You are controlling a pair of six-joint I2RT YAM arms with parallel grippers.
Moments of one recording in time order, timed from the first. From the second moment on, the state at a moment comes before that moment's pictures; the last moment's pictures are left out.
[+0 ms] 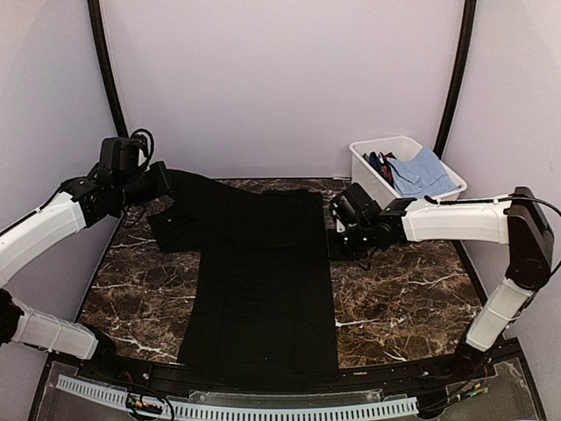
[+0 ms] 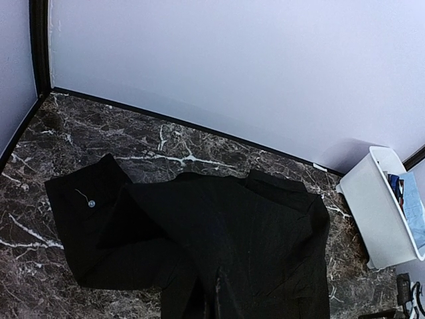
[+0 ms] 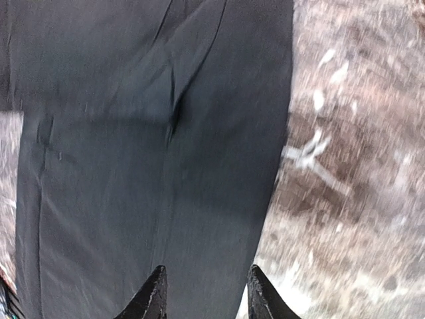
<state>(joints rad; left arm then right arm) -0.40 1.21 1.08 -0.32 -0.22 -0.56 0.82 1.65 1.11 -0.43 0.08 0.64</state>
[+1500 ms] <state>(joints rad) -0.52 1.07 0.81 -0.44 0.05 -0.71 0.60 2.19 1.59 -0.41 -0.04 0.46</state>
